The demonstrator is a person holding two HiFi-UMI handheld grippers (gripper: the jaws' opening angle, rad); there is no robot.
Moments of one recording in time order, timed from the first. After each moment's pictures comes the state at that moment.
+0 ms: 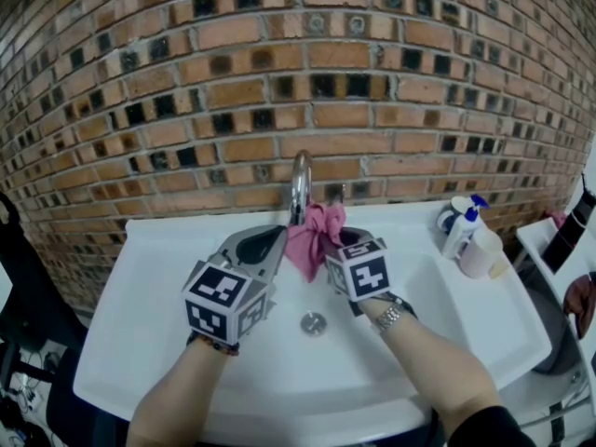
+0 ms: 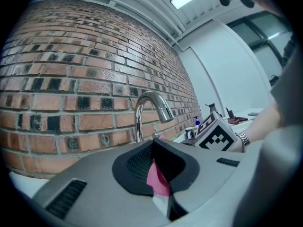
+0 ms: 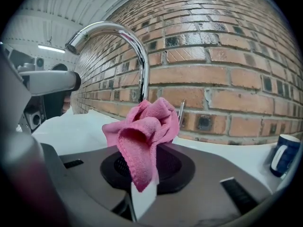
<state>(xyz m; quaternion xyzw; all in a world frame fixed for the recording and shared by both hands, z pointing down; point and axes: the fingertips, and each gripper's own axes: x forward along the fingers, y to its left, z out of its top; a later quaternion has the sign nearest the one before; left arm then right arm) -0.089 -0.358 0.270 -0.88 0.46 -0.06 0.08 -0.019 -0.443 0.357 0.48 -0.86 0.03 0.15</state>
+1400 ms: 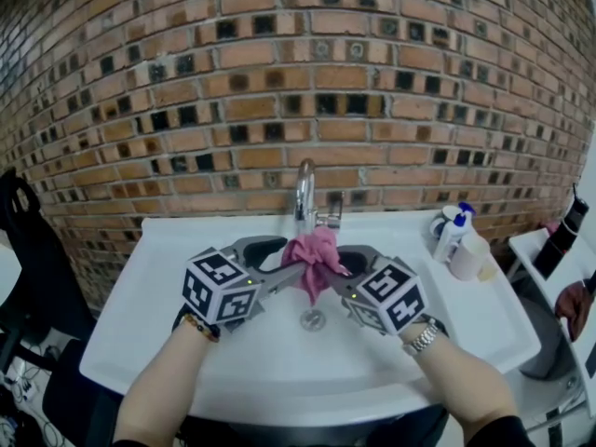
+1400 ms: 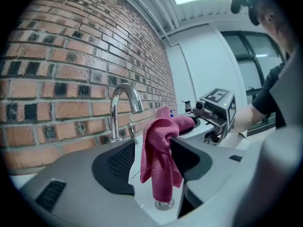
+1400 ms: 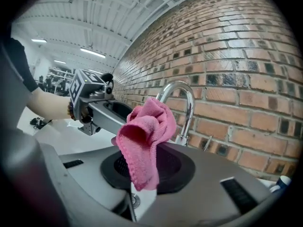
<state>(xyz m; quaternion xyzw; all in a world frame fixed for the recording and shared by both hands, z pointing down) -0.068 -0.314 0.295 -0.94 0.32 -0.12 0.04 -0.037 -0.310 0.305 0.31 -0.93 -0.09 0.16</state>
